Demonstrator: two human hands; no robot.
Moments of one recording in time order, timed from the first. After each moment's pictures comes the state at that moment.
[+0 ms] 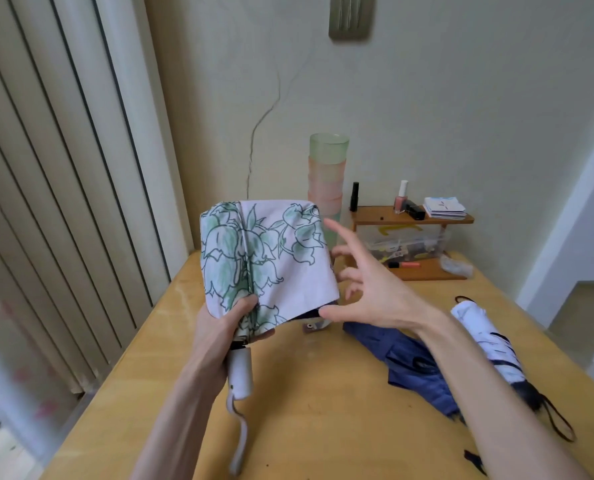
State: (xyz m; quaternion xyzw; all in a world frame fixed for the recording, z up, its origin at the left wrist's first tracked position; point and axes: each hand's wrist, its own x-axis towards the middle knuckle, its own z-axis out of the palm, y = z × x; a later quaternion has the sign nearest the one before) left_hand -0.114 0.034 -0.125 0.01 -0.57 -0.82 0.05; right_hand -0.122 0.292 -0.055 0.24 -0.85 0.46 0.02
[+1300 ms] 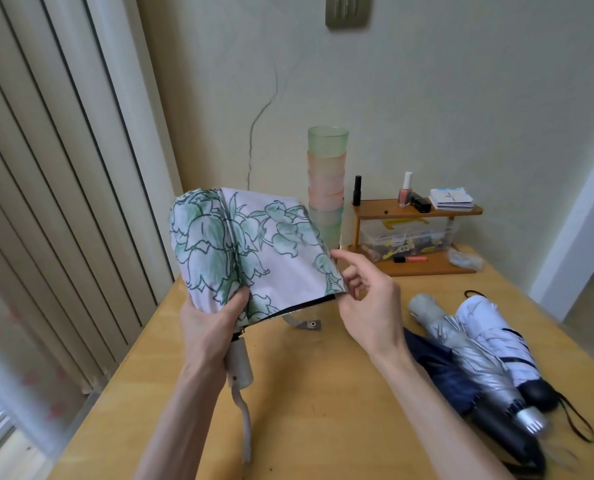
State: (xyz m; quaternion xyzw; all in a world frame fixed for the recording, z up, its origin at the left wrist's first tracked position) left_hand -0.124 0.033 -0.124 0.07 -0.60 -0.77 0.20; right_hand -0.125 0.258 -0.115 0.11 -0.77 0.54 0.33
